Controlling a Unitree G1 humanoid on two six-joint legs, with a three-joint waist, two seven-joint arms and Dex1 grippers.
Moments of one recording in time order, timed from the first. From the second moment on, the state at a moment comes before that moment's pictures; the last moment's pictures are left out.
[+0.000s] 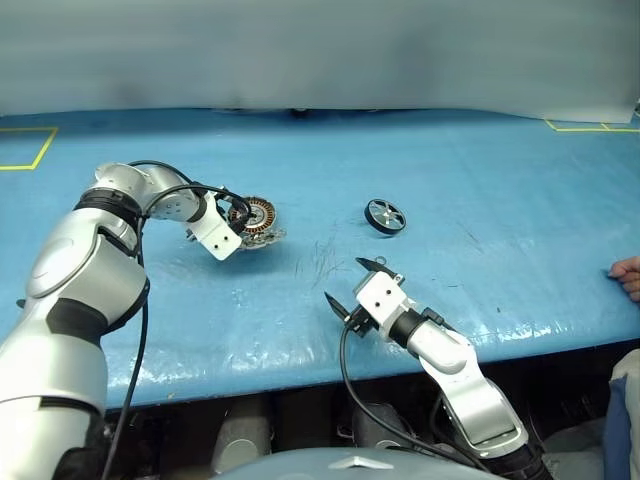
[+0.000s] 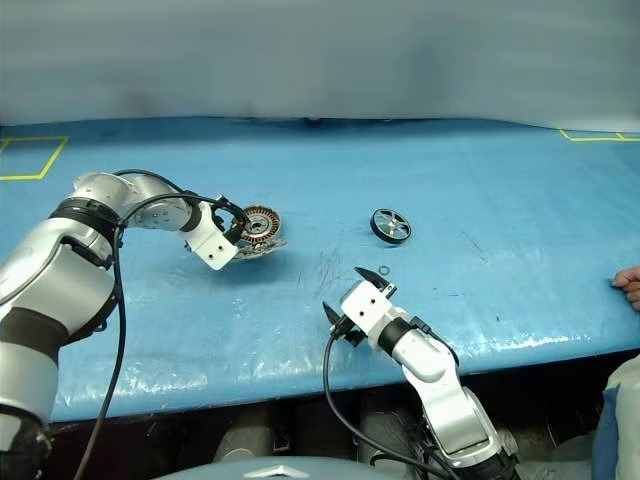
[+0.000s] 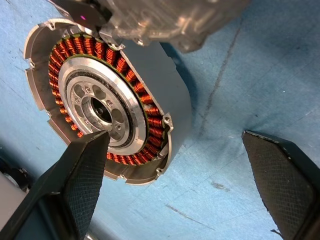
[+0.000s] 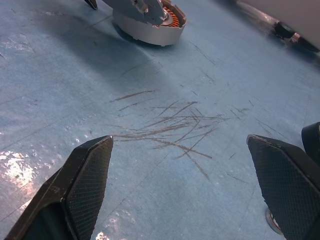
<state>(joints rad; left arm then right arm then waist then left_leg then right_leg) -1.27 0.63 -0.86 1.33 1.00 -0.98 -0.46 0.09 -0.32 0.31 -0.43 -0.18 0.29 0.40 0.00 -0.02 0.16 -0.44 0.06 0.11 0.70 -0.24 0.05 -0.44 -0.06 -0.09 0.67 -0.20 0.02</state>
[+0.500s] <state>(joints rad) -1.23 0.63 -0.79 1.32 0.92 -0.94 -0.60 0.10 -0.32 0.32 -0.43 -0.18 0.29 0.39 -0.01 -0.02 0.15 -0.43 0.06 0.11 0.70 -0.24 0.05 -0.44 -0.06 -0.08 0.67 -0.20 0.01</state>
